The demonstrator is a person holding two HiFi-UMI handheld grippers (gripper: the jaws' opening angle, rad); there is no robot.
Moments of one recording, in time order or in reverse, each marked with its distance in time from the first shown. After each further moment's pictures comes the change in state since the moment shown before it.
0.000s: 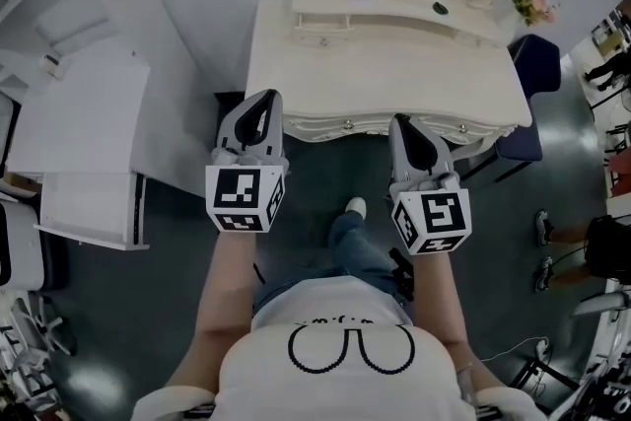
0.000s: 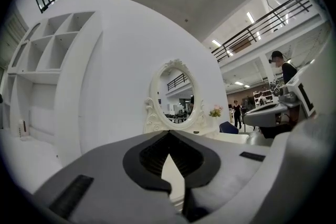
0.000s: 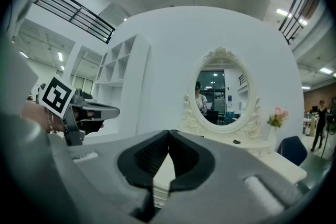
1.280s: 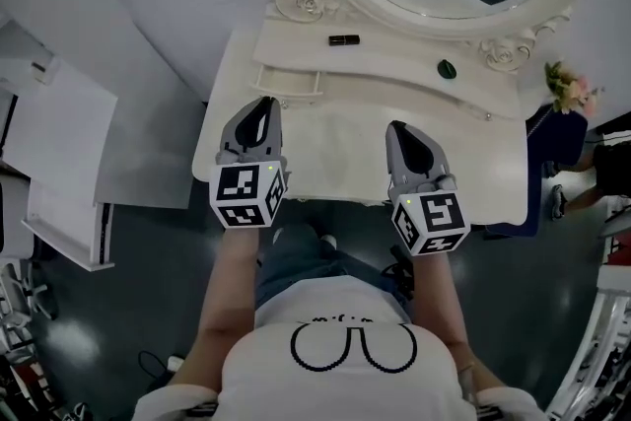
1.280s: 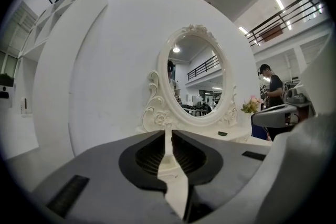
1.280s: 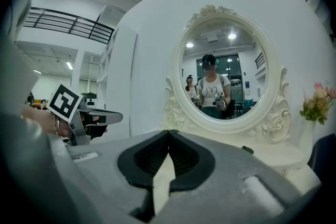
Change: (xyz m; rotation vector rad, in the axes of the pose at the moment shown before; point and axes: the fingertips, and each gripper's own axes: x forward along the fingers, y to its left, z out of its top) left arm 0.271 -0.001 -0.054 -0.128 0.126 0.222; right arm 0.207 -0.212 -0.044 0.051 0.091 0.212
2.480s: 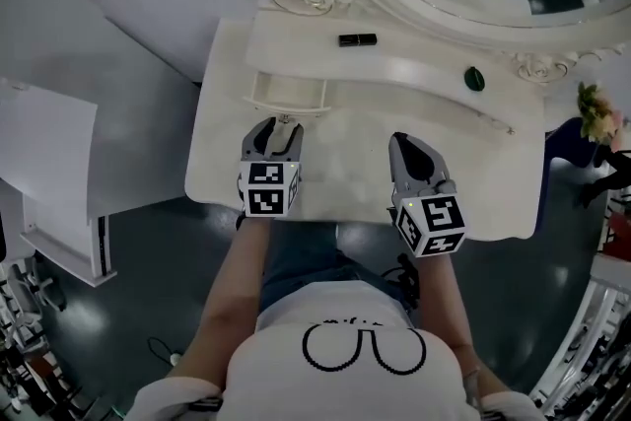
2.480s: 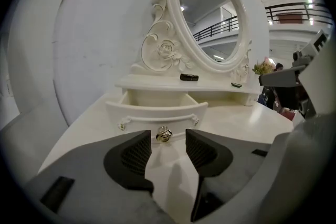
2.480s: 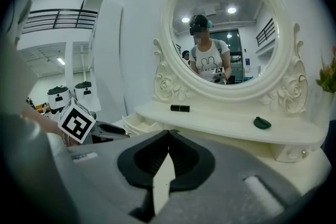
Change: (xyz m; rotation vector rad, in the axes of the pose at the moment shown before) left arm 0.096 0.035 -0.182 -0.044 0.442 -0.033; right arm 0.090 -0.030 -0.090 0.076 0.255 0.011
